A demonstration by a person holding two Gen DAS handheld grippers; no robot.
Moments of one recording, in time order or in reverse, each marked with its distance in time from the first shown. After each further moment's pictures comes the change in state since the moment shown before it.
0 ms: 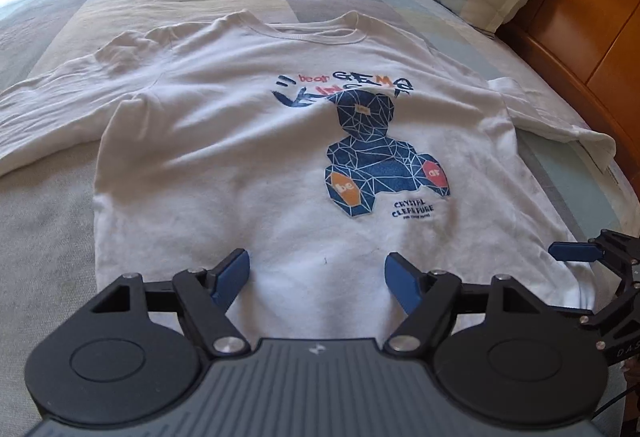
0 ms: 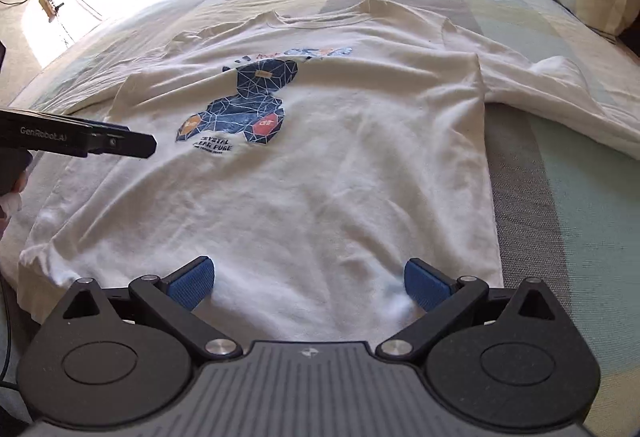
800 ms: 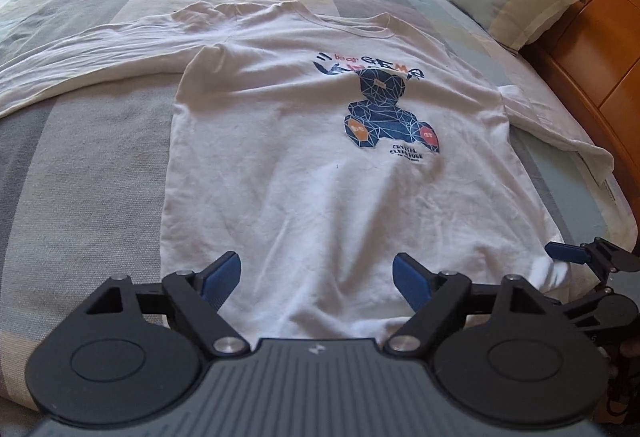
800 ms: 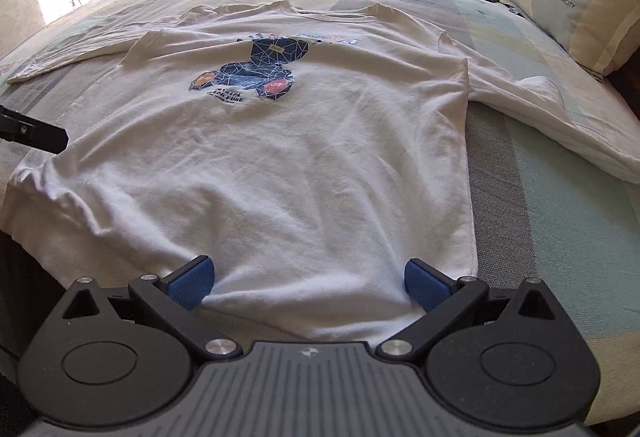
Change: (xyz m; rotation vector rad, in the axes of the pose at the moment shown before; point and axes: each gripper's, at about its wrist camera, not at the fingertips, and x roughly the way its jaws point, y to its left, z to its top) left arm -0.053 -0.012 -0.041 -0.106 0.074 0.110; right arm -0.019 0.013 -0.037 -0.117 -0.007 -0.079
